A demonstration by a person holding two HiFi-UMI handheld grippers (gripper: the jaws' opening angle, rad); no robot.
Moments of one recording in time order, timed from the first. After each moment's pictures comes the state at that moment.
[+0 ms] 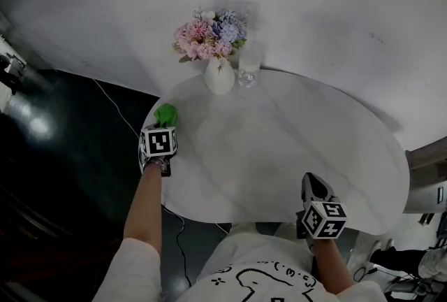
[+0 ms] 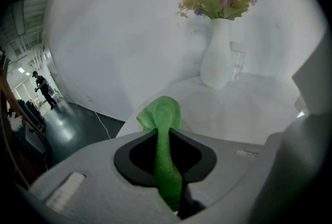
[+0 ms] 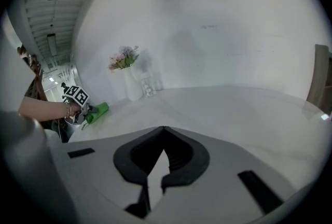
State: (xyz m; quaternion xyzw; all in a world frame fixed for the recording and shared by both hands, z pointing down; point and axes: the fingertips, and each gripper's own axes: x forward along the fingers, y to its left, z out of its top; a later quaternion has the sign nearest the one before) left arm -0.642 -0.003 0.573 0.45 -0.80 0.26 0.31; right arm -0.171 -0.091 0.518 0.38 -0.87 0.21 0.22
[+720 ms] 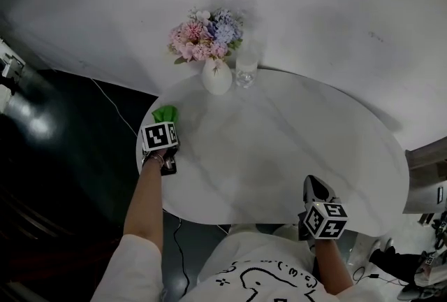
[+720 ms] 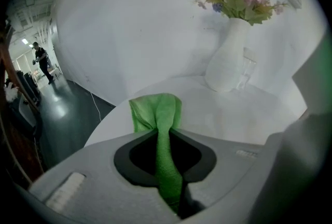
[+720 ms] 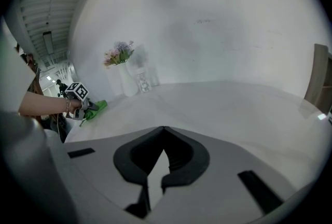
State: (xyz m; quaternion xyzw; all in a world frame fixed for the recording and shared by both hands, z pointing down) left arm -0.633 -0.011 0.597 0.42 -0.79 0.19 0.39; right arm -0.156 -0.099 0.532 0.38 -0.86 0.23 0.24
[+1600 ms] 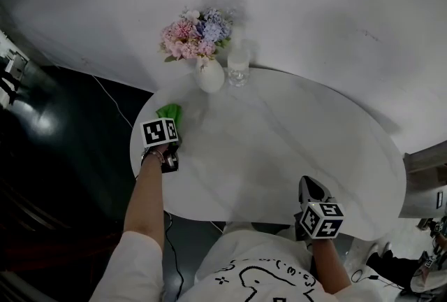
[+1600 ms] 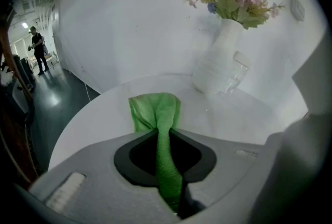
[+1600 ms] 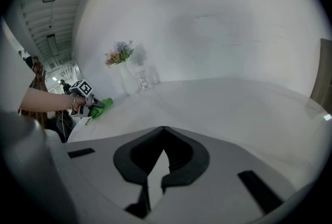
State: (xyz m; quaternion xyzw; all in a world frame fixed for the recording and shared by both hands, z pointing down) left arm -0.593 -0.032 0.597 0.44 -0.78 0.14 0.43; right arm -0.136 -0.109 0.539 0.36 -0.87 0.23 0.25
